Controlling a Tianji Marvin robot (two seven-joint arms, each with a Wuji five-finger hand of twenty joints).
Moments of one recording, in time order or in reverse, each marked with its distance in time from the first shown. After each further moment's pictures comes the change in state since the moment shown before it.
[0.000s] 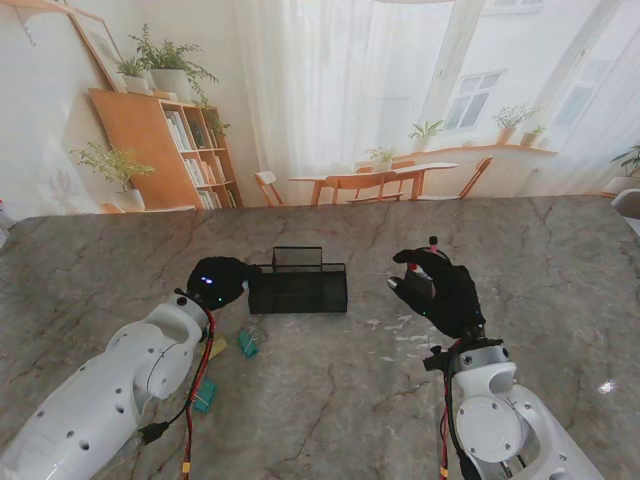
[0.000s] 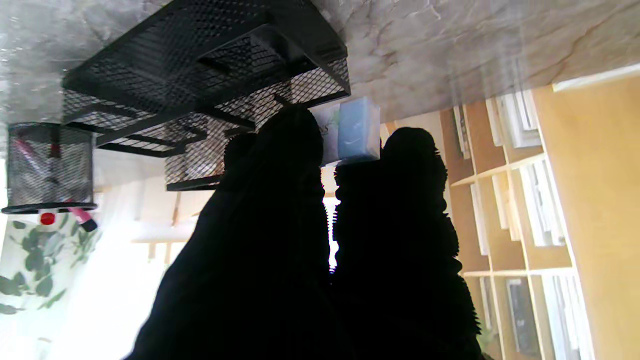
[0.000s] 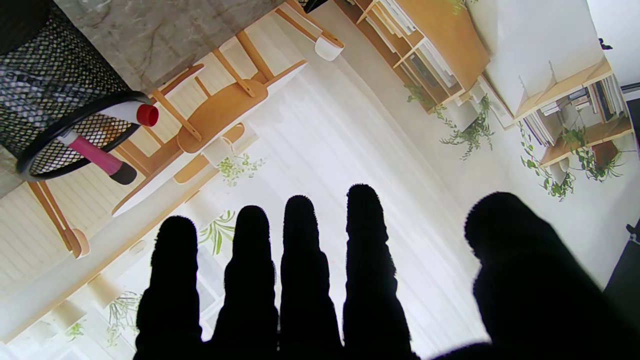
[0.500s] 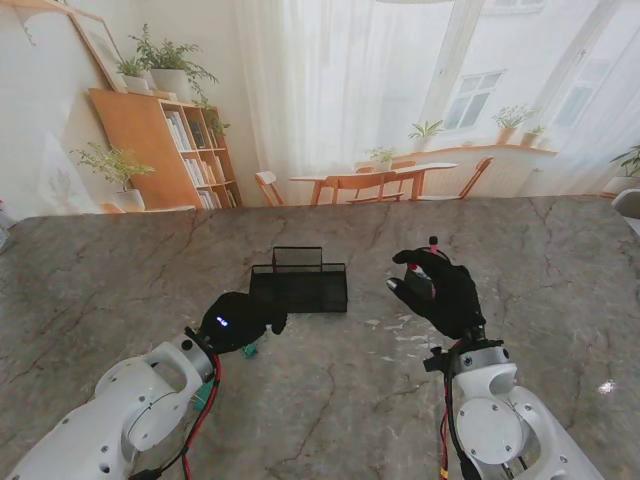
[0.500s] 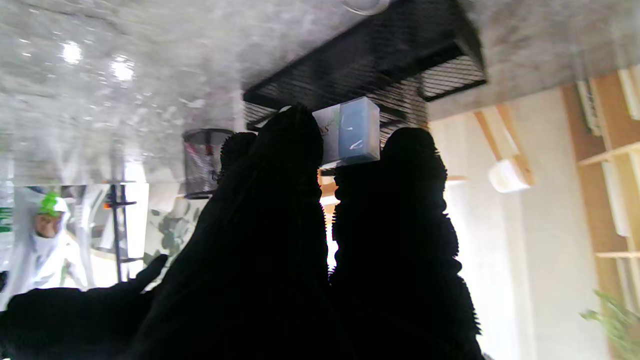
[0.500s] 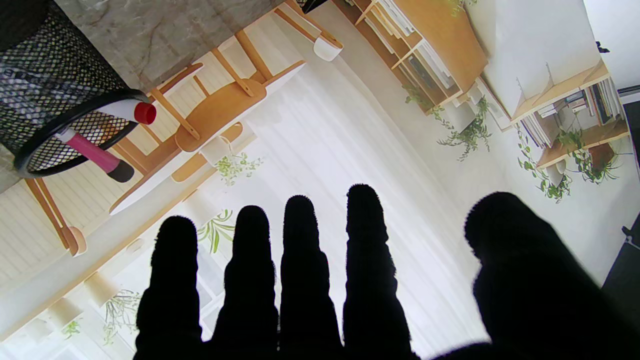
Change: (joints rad) left arm 0.246 0.009 -0.118 -0.233 0.151 -0.219 0.009; right arm -0.008 0.001 0.002 -0.010 -0.010 0.000 0.000; left_hand 0.000 0.000 0.001 0.000 0.011 -0.023 -0.001 0.012 0.000 -0.023 -0.004 0.000 0.010 -0.006 -0.054 0.039 0.001 0.000 -0.001 -0.012; right_hand 0.000 0.000 0.000 0.000 0.000 0.000 0.000 0.000 0.000 0.000 0.000 0.000 0.000 0.000 0.000 0.000 0.000 0.000 0.000 0.000
